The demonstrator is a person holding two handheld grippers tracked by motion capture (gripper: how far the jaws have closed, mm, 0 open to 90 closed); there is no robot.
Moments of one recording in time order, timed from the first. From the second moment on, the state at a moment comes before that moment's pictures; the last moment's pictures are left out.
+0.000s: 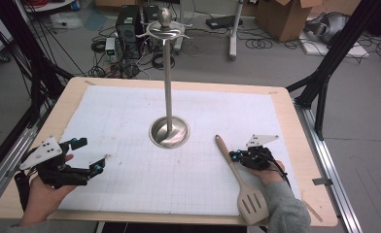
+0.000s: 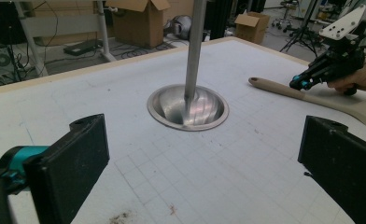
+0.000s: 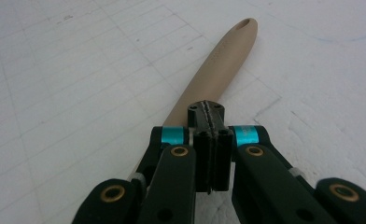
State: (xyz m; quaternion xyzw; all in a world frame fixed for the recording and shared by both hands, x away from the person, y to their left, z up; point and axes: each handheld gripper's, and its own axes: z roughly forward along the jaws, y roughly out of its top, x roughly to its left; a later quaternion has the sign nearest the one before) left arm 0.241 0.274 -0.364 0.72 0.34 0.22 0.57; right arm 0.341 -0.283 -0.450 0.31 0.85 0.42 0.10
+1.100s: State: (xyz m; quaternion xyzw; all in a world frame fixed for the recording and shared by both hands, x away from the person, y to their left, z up) left arm 0.240 0.276 -0.366 0.72 0.34 0.22 0.57; right arm 0.321 -0.285 -0.420 0.30 0.84 0.42 0.15
